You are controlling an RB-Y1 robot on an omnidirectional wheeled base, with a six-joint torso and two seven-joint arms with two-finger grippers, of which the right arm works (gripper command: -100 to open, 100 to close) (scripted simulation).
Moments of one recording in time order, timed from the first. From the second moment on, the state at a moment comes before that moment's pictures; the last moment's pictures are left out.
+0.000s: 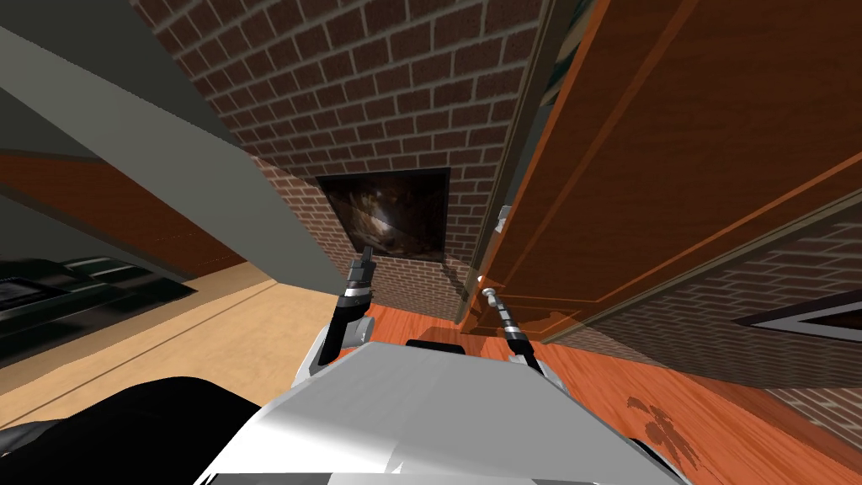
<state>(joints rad) -0.03 -0.34 0.04 -0.59 -0.11 -1.00 0.34</state>
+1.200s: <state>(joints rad) -0.07 -0.31 0.04 -0.55 -0.17 -0.99 0.10</state>
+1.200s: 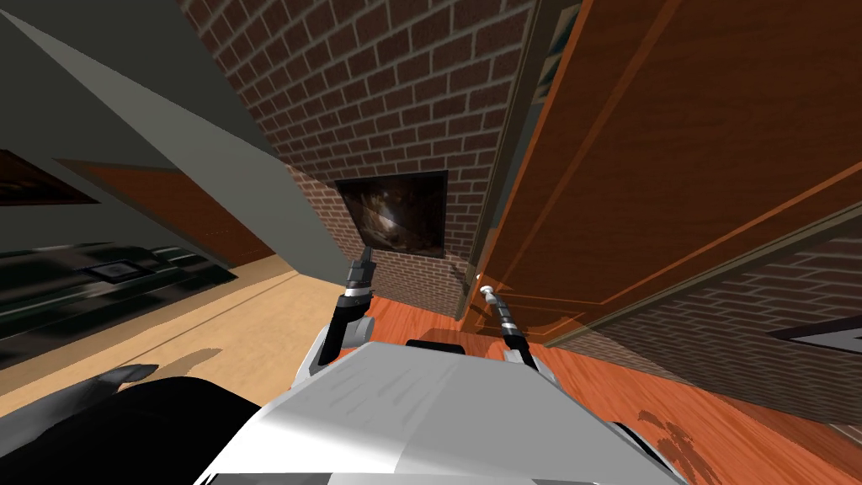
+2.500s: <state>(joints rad) -0.11 -0.29 0.04 -0.50 -0.22 -1.00 -0.08</state>
